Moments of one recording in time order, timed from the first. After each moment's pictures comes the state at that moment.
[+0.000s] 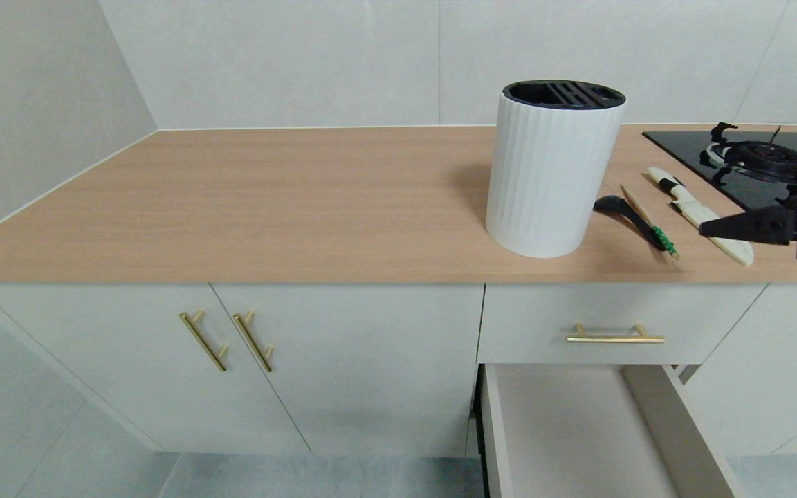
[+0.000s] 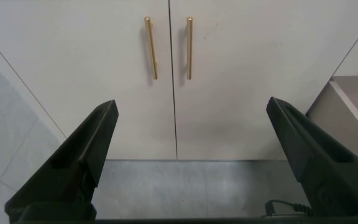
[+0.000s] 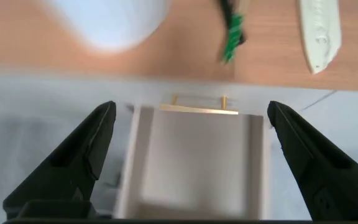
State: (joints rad) left arm 0.00 0.00 0.00 0.00 -0.02 0.00; right arm 0.31 1.31 -1.23 0.36 -0.17 0.21
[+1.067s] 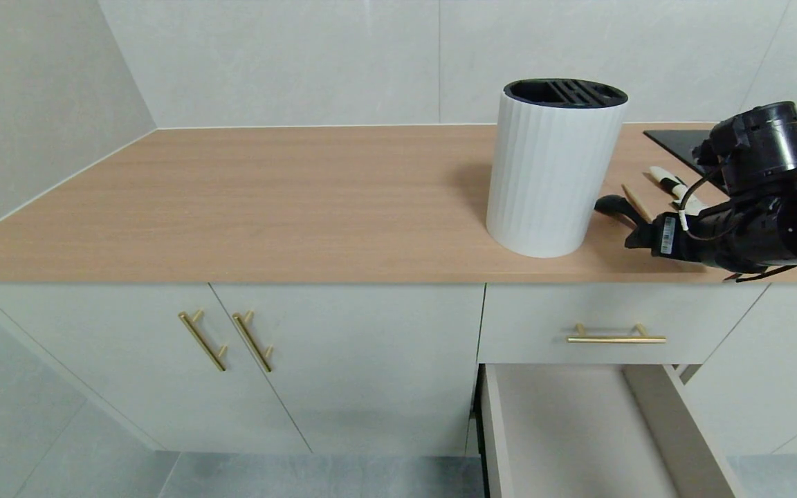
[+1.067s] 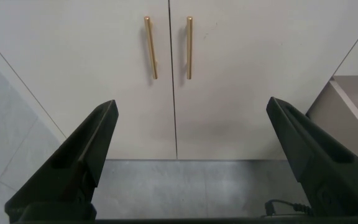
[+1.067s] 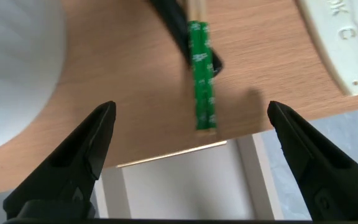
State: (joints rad) left arm 0.00 0.00 0.00 0.00 -0.02 0.00; right arm 0.29 1.69 -1.32 0.23 -0.41 0.36
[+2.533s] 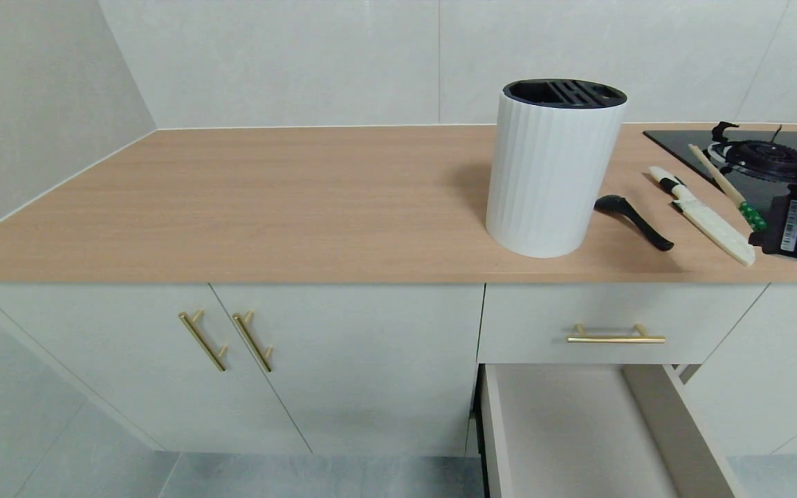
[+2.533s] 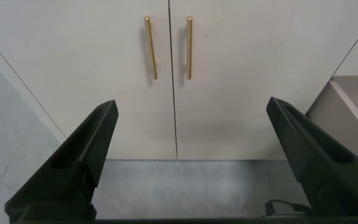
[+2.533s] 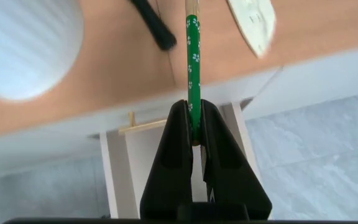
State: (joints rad) left arm 0.00 0.00 0.00 0.00 -0.02 0.00; right arm 0.27 1.36 -1.20 0.34 -0.38 0.36
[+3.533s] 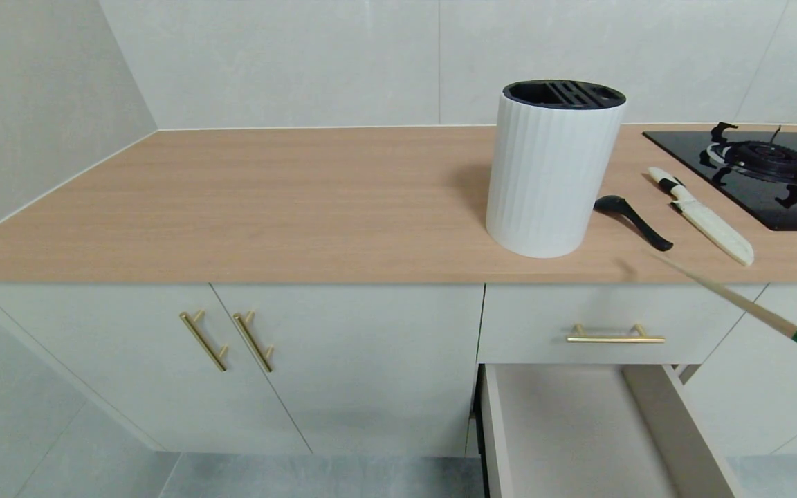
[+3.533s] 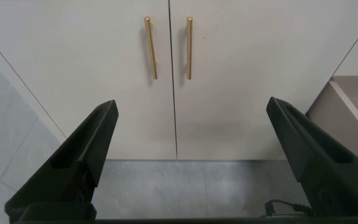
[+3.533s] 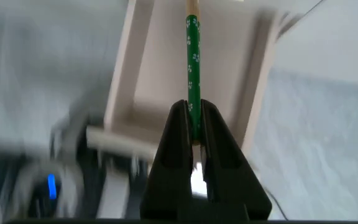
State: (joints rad) left arm 0.00 0.00 0.00 0.00 -0.02 0.00; right arm 0.32 1.02 -1.11 0.83 -0.04 0.09
